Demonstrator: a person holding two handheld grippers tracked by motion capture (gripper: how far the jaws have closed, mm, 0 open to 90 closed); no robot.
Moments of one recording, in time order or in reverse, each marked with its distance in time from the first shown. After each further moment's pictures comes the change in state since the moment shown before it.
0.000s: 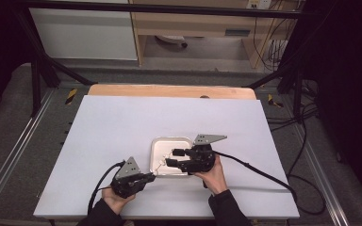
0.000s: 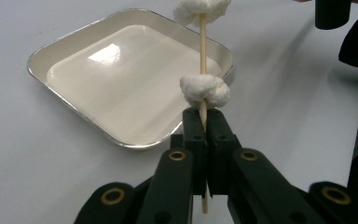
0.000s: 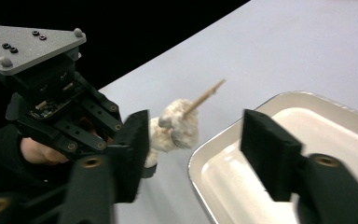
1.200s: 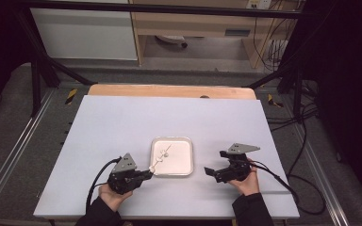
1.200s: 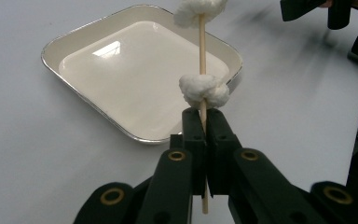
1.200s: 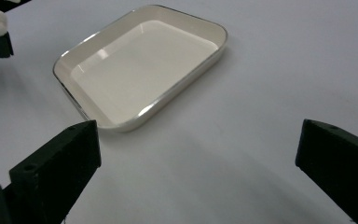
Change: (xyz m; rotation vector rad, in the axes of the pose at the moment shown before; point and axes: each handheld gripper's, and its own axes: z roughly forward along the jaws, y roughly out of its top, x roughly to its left) left arm 0.011 0.004 -0.005 0.020 -0.010 -0.047; right arm -0.046 -0.055 -0.086 0.121 -0.353 -0.026
